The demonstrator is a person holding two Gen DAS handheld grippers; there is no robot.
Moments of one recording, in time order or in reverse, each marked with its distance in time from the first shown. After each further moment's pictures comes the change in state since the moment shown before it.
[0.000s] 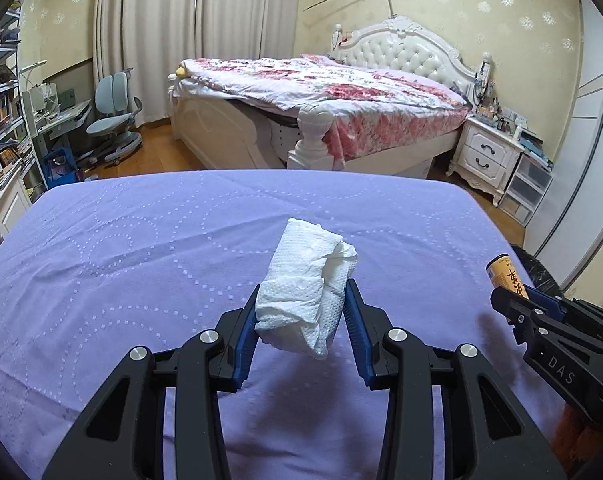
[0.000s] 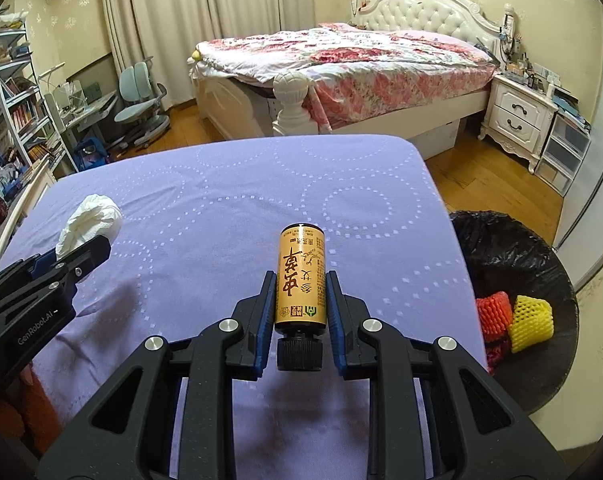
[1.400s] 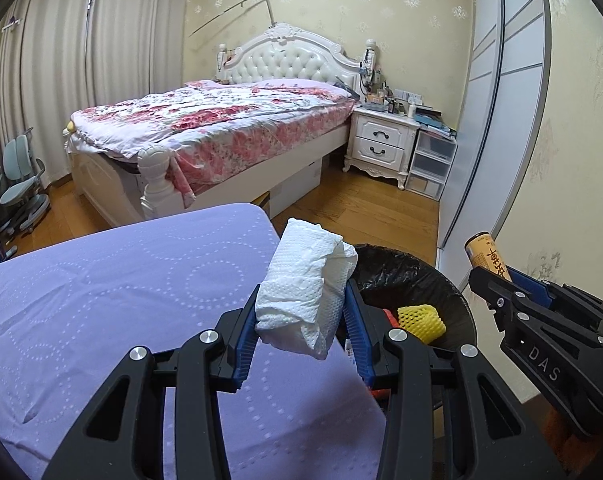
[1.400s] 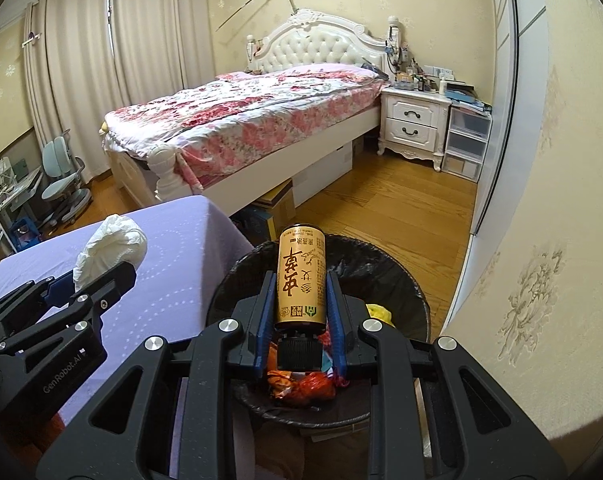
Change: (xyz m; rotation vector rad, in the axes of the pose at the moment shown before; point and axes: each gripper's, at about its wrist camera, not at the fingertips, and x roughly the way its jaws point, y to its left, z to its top) left arm 0.017 -0.190 0.007 0.232 -0.058 -0.276; right arm -0.074 -0.165 -0.020 0.215 -0.170 -0.256
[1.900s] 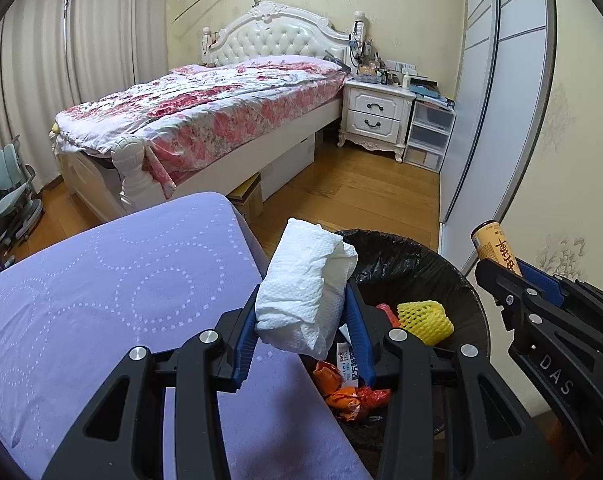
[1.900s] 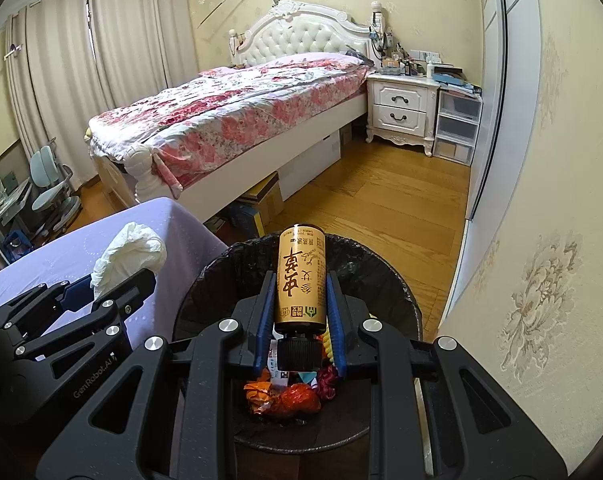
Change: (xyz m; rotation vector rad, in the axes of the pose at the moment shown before) left arm 0.050 -0.029 0.011 0.062 0.092 0.012; right arm 0.038 -0.027 0.006 0.054 0.030 -0.020
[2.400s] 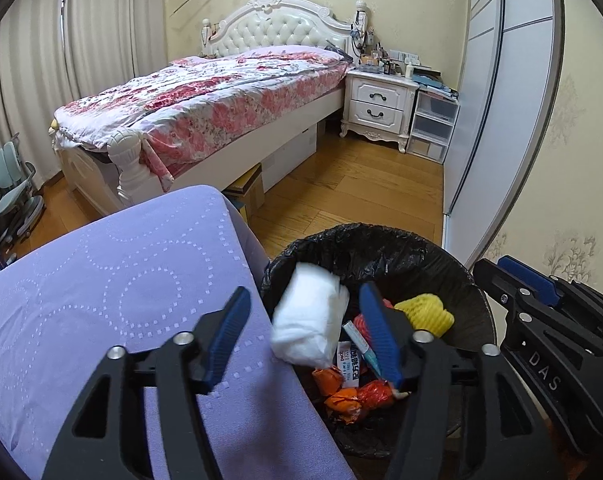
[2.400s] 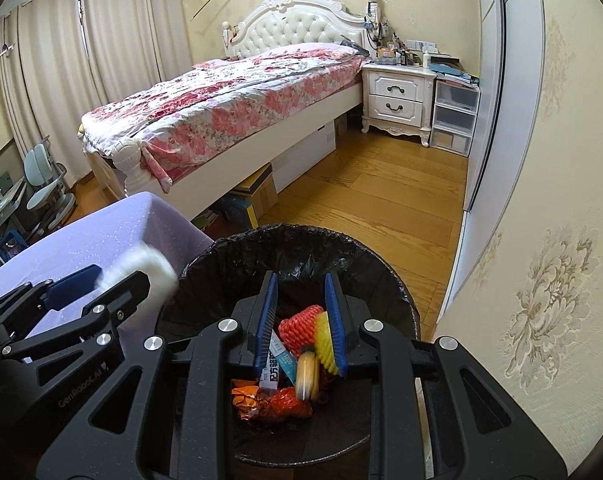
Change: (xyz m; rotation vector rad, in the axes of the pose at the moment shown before) left arm 0.010 -0.008 0.003 -0.003 0.029 0.012; right arm 0.024 -0.009 0.003 0.009 0.031 -0.013
